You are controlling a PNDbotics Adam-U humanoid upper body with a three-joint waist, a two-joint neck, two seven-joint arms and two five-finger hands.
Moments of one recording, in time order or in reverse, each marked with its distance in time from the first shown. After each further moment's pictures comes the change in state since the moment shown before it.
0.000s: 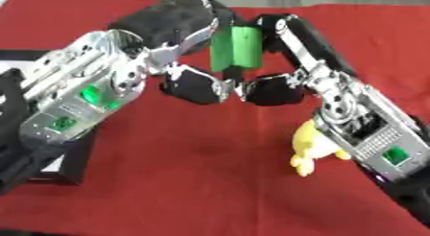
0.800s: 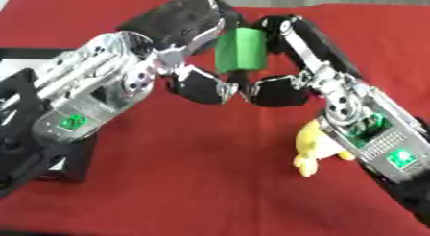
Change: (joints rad) left arm -0.003 -0.012 -0.006 0.022 -0.034 -0.021 -0.004; right arm 0.003 0.000 0.002 0.002 0.009 -0.009 0.008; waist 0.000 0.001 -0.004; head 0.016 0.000
